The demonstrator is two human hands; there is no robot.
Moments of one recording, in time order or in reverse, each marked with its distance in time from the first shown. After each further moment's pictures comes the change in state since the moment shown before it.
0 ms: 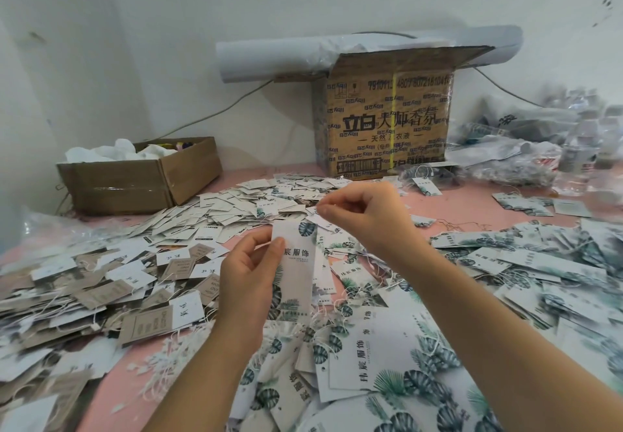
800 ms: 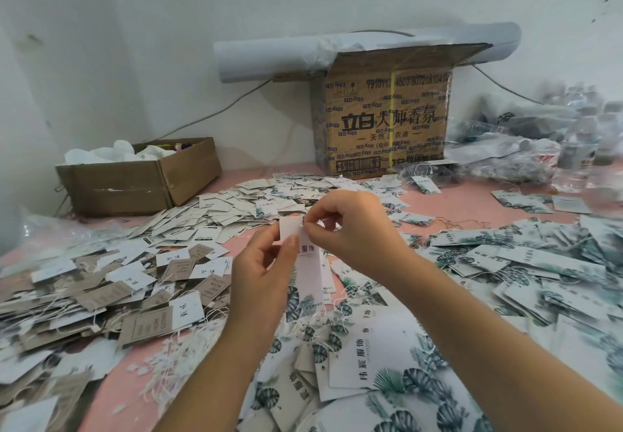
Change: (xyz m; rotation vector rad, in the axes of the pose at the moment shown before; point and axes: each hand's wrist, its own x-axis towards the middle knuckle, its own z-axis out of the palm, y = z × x) left_hand -0.009 0.004 0.010 0.136 -0.113 0.165; right_hand -0.006 -0.013 0.013 -0.401 -0.070 -0.156
